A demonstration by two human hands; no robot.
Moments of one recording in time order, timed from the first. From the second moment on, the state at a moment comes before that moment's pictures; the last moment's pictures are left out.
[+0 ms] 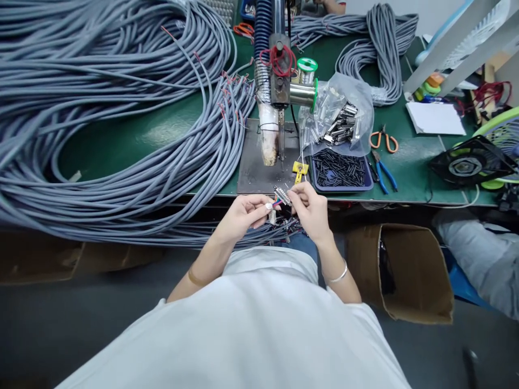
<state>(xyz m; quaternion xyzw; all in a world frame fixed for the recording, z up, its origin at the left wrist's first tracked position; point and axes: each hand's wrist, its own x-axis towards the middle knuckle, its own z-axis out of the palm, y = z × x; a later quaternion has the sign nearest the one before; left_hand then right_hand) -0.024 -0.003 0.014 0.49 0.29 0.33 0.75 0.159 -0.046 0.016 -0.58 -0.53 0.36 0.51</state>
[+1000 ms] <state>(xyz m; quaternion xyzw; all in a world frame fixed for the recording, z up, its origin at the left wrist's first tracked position) -0.008 -0.012 0.001 0.61 0.36 0.47 0.52 0.160 -0.058 0.022 -0.59 -0.60 0.31 0.43</state>
